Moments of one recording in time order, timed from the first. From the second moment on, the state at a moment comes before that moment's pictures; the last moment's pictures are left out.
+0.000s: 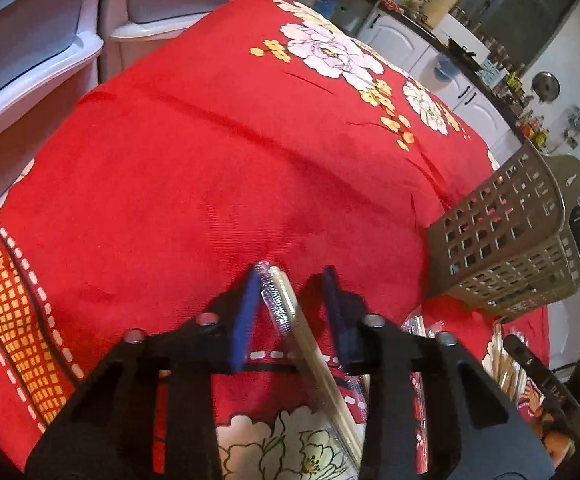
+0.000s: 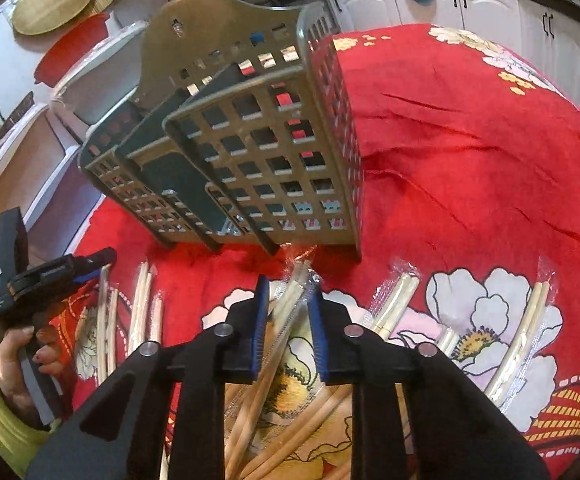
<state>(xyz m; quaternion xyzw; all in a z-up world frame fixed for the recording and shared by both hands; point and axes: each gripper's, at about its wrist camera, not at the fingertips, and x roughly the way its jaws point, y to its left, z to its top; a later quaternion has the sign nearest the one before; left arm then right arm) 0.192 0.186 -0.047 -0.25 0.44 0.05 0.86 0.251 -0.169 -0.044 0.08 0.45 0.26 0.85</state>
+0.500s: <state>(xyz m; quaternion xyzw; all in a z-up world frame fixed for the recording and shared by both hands) 0.164 0.154 0.027 -0.23 0.36 -0.02 0.91 0.229 -0.188 0.000 0.11 0.40 0.32 0.86</state>
